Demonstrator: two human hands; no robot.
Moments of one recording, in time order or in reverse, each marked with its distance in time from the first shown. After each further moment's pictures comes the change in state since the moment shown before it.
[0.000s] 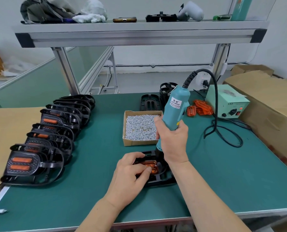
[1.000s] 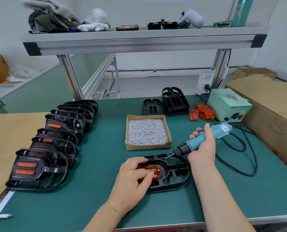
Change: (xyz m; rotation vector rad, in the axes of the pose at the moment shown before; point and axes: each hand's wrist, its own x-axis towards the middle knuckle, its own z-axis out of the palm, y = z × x) left_hand -0.003 0.002 -0.004 -0.012 -0.007 -0.010; right_hand 0.044 0.032 -0.076 0.596 0.485 0.516
